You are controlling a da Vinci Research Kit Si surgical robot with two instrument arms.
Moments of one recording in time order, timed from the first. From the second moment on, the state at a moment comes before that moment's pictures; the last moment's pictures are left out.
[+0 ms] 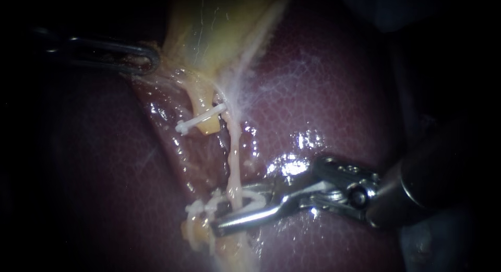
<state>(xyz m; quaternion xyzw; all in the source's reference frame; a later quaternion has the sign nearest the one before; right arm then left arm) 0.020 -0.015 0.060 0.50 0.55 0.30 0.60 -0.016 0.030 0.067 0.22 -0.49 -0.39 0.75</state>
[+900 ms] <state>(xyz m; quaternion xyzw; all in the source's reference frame) 0.020 -0.016 0.059 0.53 0.55 0.27 0.59 -0.016 0.030 0.067 0.22 -0.49 -0.39 0.75</state>
